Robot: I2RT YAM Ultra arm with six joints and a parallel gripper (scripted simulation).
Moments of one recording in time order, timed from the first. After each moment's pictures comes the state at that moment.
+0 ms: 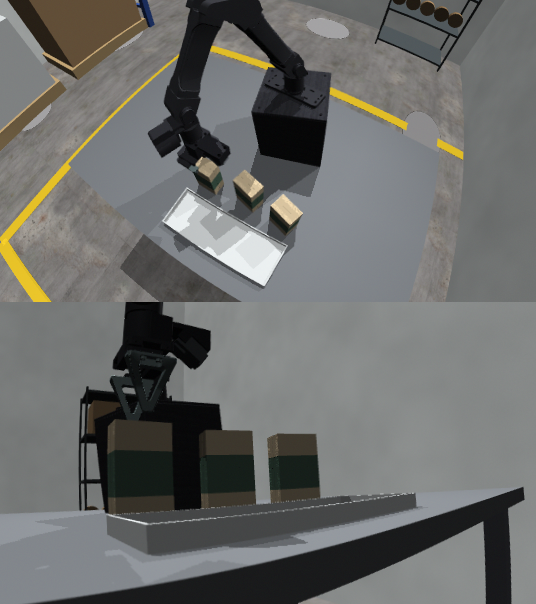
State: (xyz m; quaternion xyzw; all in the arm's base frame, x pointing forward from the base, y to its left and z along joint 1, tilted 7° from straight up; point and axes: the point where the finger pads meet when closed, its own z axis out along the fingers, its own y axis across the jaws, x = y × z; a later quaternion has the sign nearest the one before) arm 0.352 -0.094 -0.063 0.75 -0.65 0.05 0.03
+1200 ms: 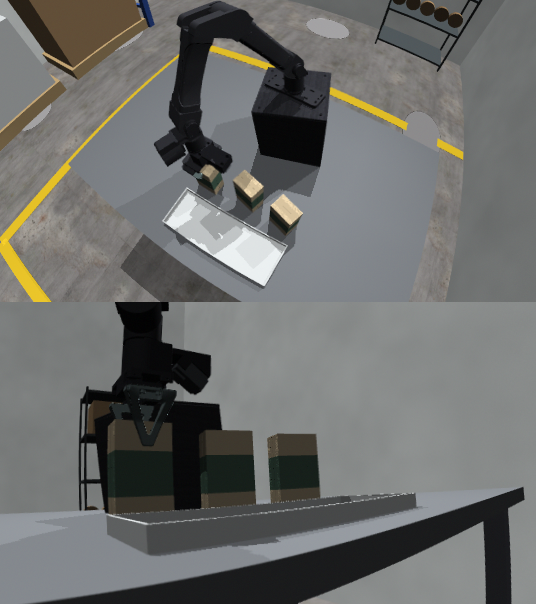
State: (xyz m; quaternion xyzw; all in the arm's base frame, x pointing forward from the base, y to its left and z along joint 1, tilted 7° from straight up) arm 0.350 -0.098 -0.107 0.75 -0.65 0.04 0.03
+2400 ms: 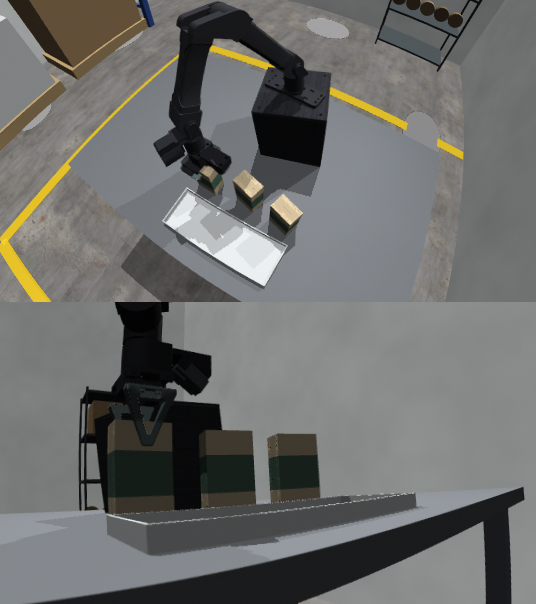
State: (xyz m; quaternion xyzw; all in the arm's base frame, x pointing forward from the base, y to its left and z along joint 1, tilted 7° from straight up) arm 0.357 -0.100 -0.108 0.75 -0.65 0.05 0.03
